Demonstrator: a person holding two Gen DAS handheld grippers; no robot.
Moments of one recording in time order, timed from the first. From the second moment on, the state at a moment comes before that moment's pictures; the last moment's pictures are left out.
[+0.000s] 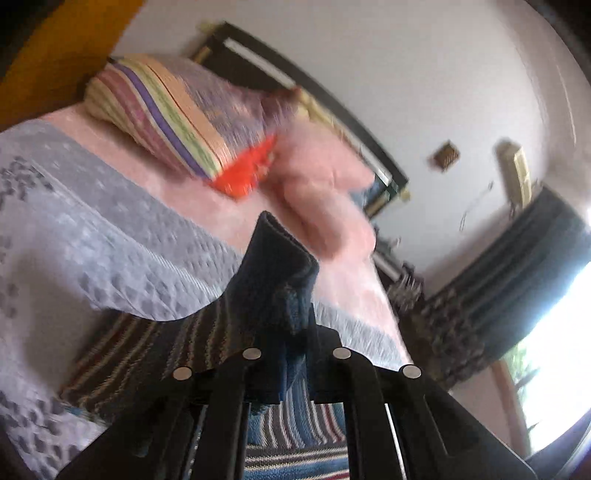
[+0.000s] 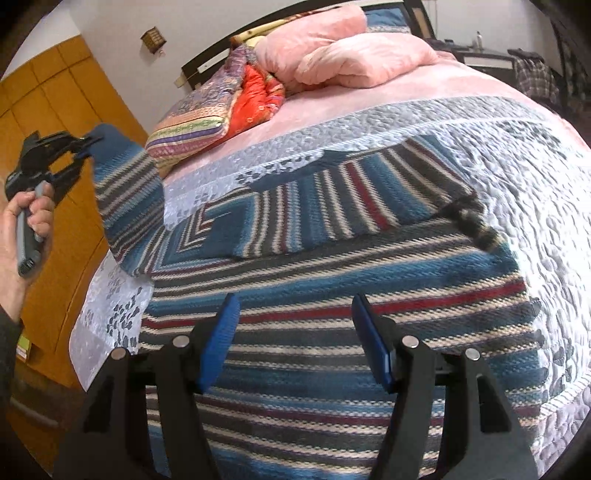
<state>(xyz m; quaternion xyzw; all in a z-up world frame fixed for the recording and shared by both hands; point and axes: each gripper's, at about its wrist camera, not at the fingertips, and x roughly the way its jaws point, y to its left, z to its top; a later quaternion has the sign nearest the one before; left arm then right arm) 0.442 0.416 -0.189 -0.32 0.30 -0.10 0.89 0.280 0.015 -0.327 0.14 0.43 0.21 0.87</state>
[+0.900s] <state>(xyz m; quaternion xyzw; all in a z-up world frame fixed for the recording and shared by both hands) 0.340 0.334 -0.369 -0.29 0.43 -0.09 0.85 0.489 0.064 -0.415 0.37 0.62 0.27 0.64</state>
